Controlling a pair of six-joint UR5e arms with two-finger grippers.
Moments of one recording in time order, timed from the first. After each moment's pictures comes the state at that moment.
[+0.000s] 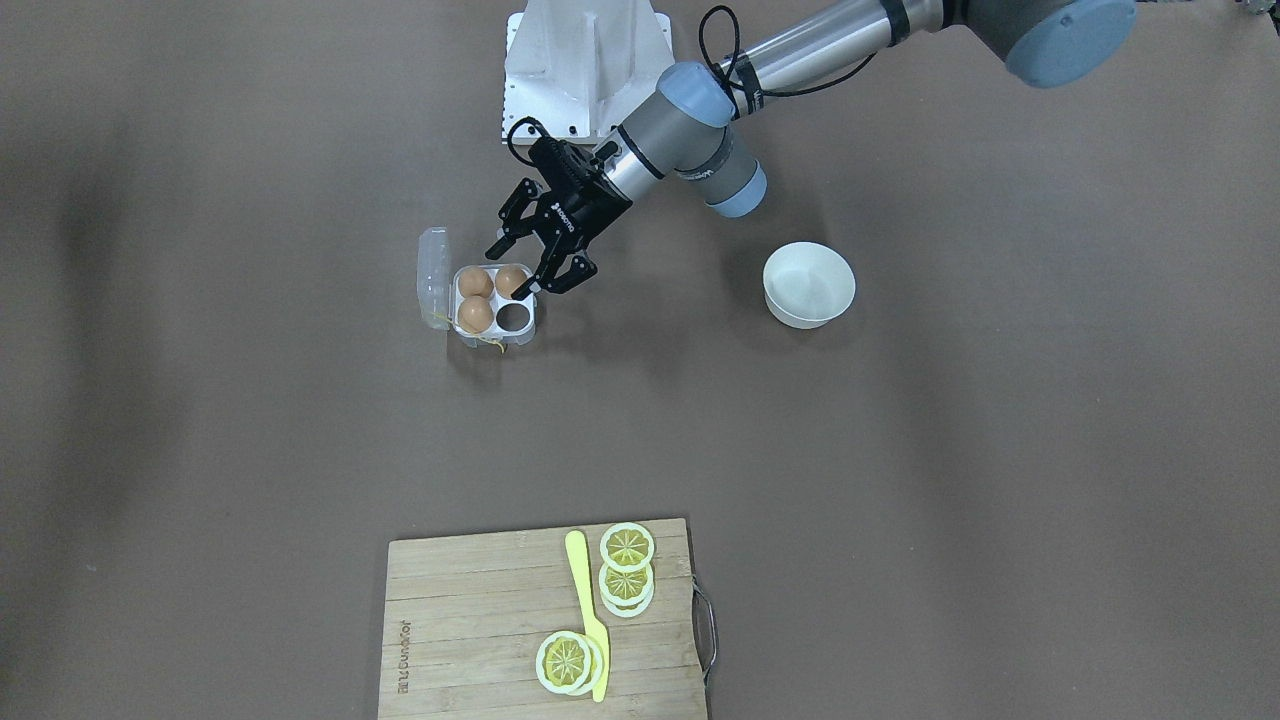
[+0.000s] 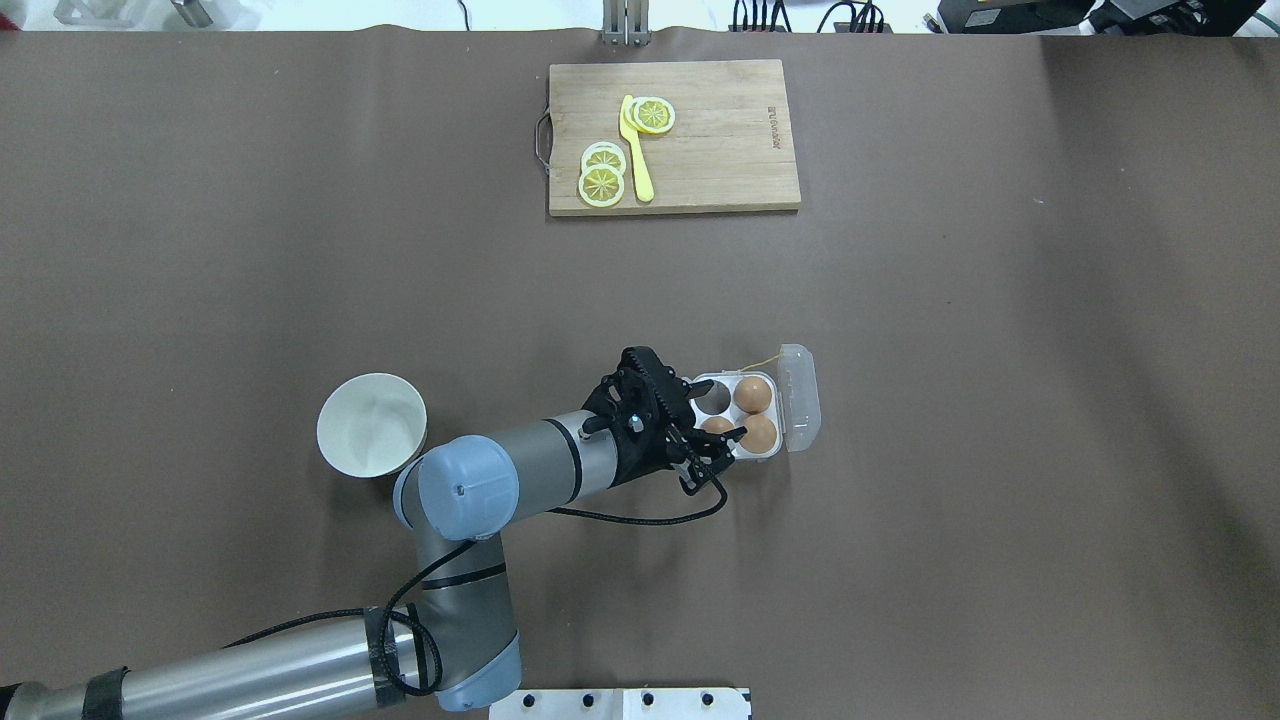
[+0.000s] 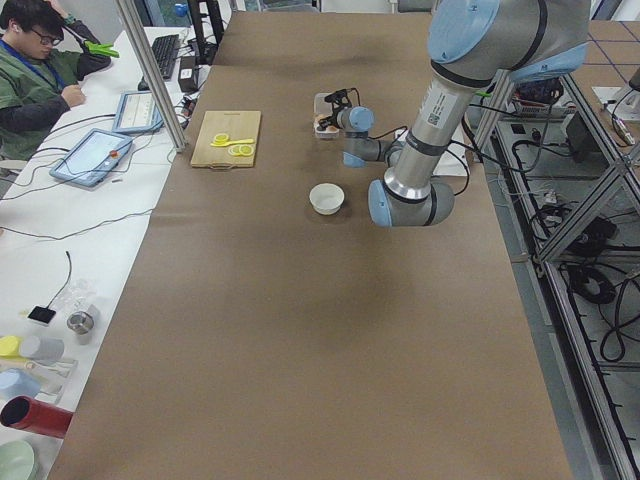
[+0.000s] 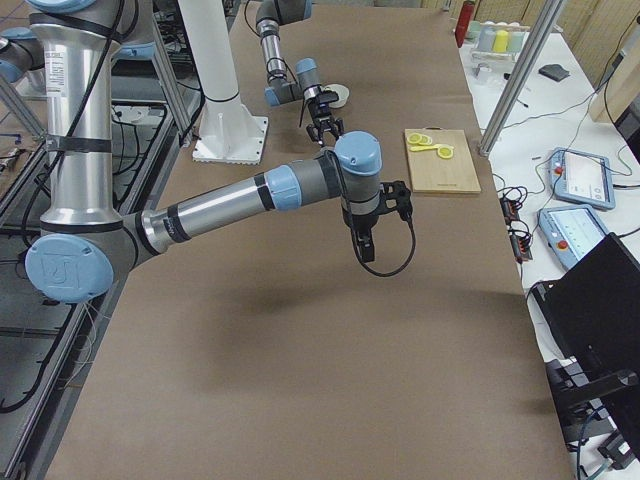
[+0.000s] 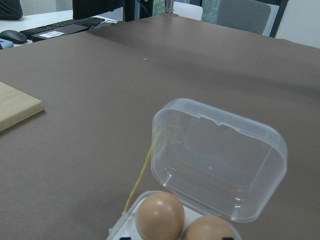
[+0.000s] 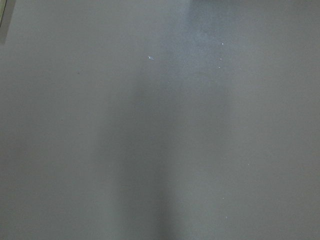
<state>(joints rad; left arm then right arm) -0.30 -2.31 -1.26 -2.87 -1.47 -0.42 1.45 -1.62 1.99 -1.63 2.38 0.12</state>
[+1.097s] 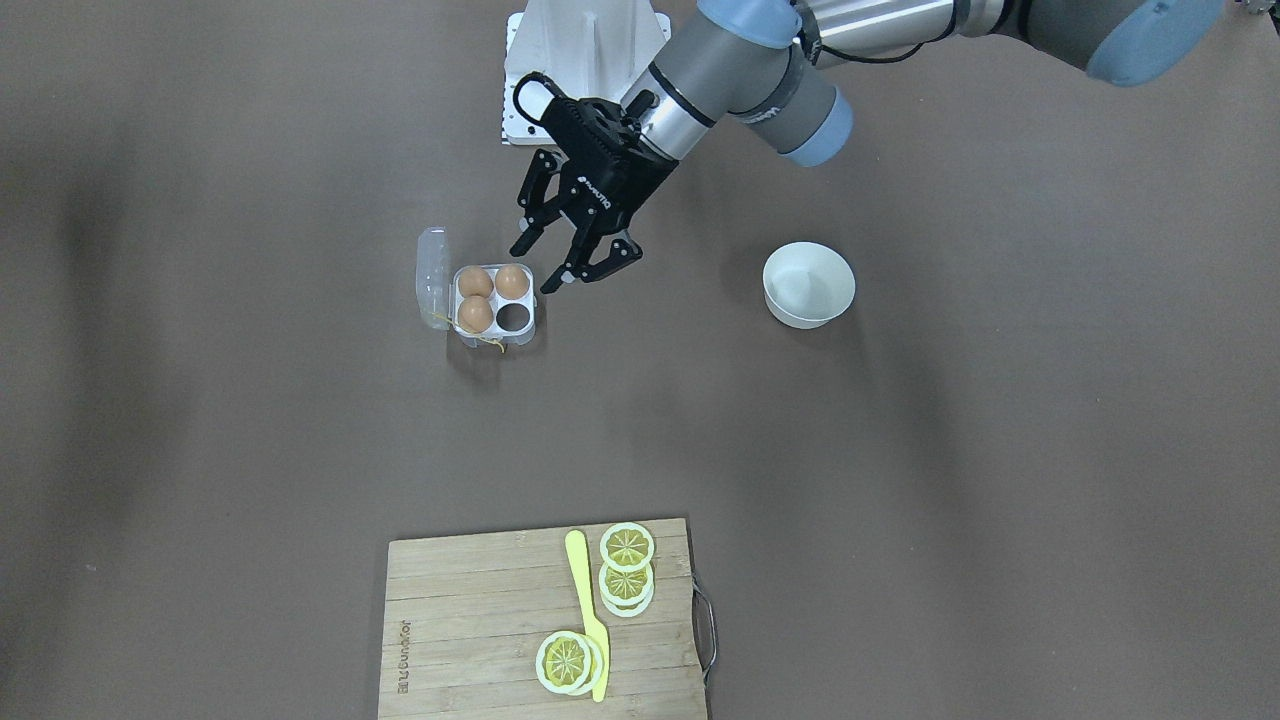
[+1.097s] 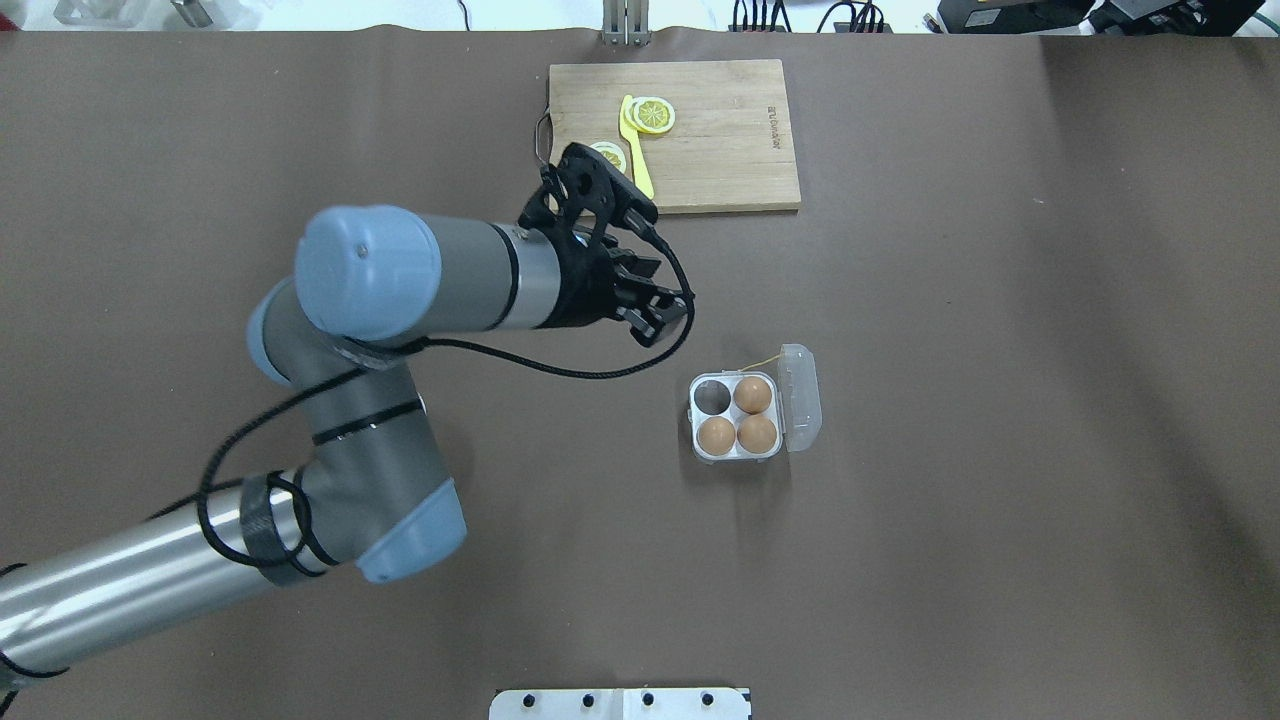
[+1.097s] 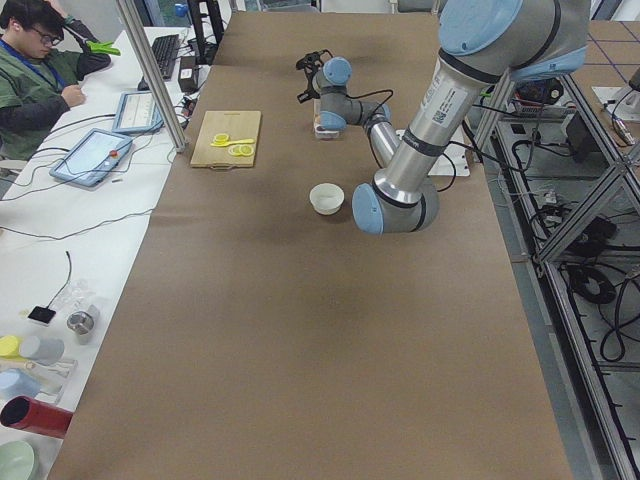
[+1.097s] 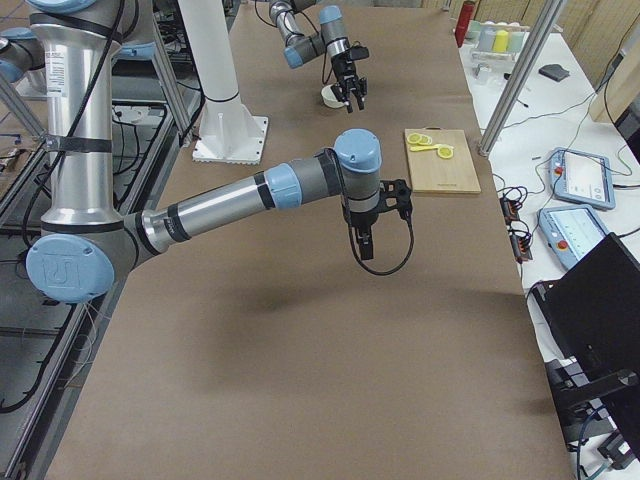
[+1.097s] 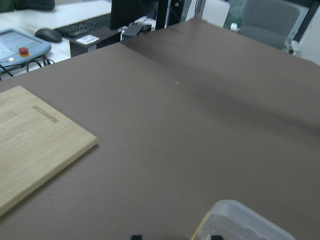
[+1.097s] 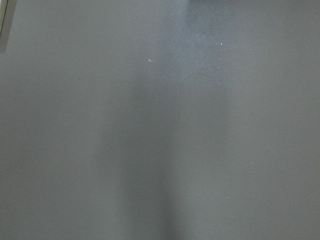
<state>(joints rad) -0.58 -2.26 -1.70 -2.22 -1.80 -0.56 1.45 -1.61 2.00 -1.63 2.39 0.17</state>
